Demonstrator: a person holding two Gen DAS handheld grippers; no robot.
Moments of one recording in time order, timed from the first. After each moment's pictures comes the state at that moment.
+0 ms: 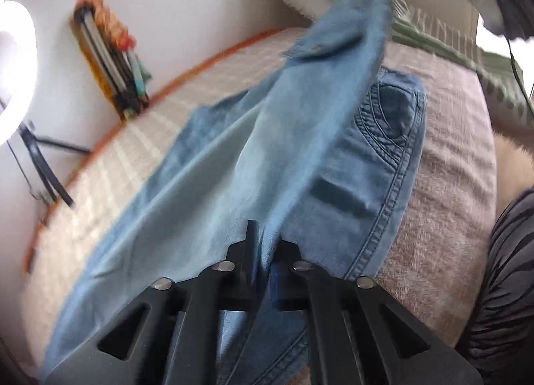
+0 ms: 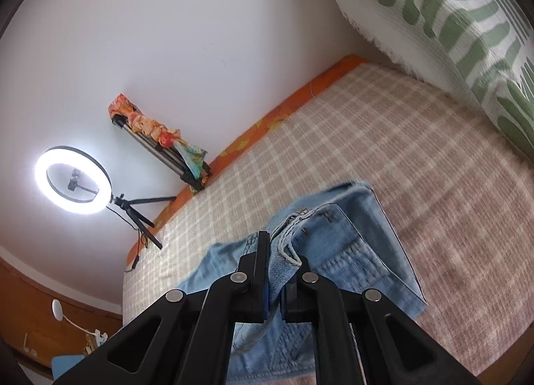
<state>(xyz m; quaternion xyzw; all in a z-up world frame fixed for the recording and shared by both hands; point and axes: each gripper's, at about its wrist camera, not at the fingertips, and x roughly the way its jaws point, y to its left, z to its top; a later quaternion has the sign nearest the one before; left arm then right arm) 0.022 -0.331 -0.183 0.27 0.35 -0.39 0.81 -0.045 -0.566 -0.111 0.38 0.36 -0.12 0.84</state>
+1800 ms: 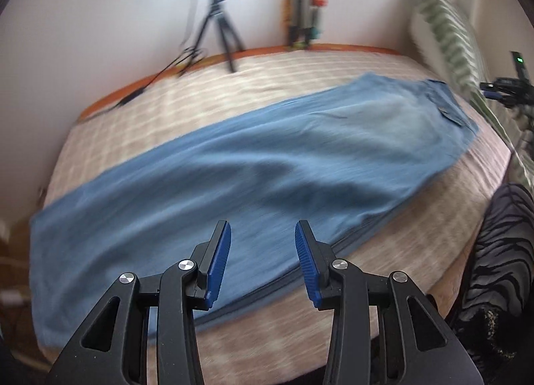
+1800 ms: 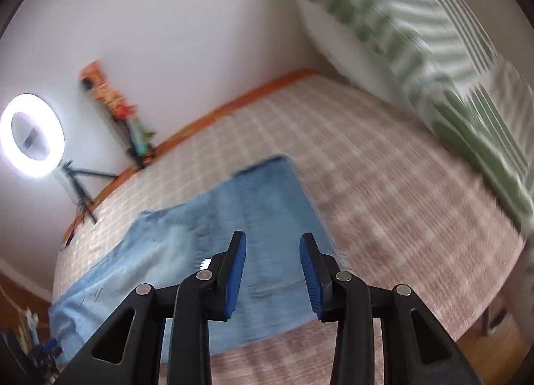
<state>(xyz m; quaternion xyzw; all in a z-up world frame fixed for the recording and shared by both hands) 0.007 -0.051 -0.146 0.11 0.43 -0.22 0.87 -0.095 -0.532 -0.136 0.25 0.37 -0.21 0.87</state>
